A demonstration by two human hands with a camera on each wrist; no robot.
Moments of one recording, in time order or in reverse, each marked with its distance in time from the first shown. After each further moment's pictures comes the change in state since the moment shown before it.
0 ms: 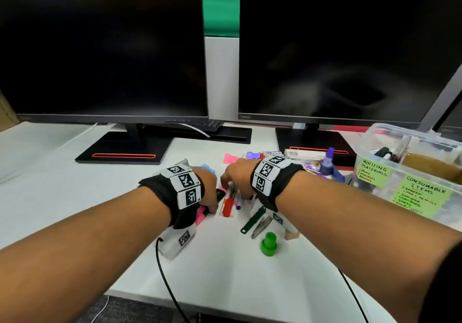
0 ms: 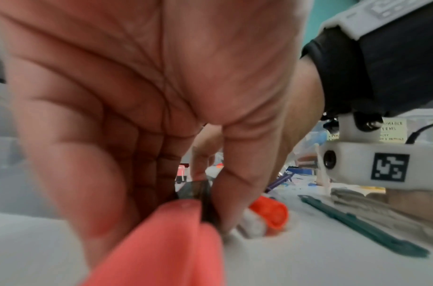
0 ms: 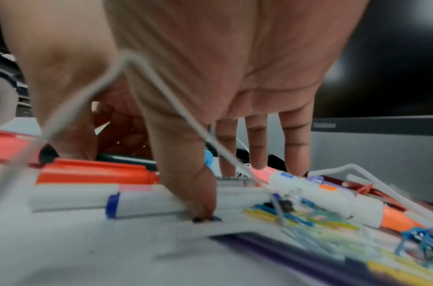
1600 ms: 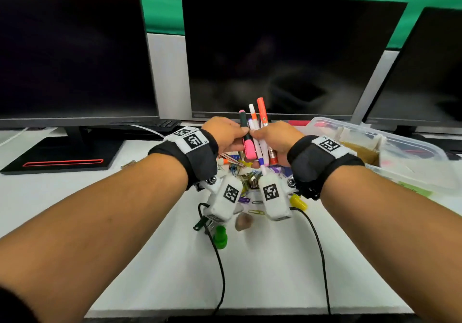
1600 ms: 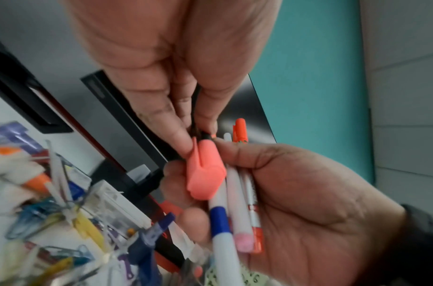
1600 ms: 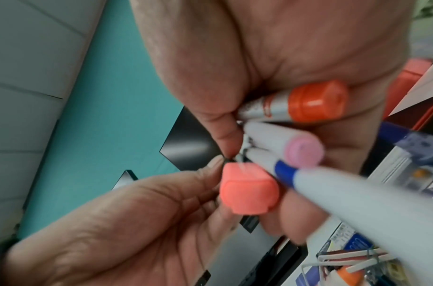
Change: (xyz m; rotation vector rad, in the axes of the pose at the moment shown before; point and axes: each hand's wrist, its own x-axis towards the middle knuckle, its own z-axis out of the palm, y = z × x) left_hand 0.003 0.106 -0.076 -1.652 0.070 0.382; right_hand -0.116 0.095 0.000 1.585 0.511 0.569
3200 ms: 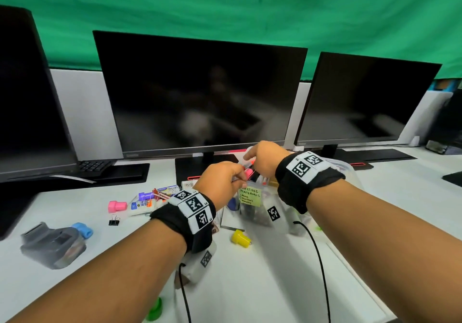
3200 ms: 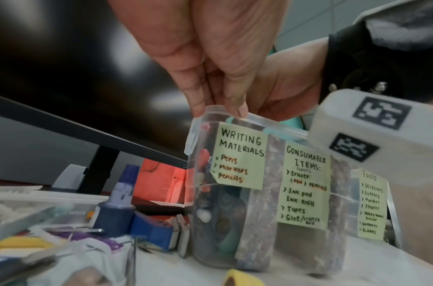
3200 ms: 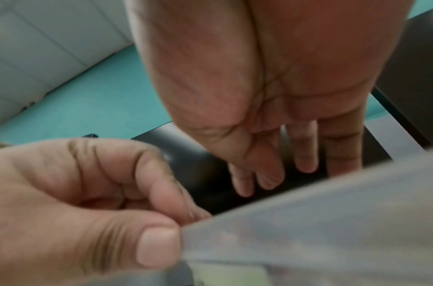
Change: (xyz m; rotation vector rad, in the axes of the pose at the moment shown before) left_hand 0.027 -0.020 0.097 0.926 -0.095 0.579; right_hand -0.006 0.000 -0.111 -0.996 0.200 0.004
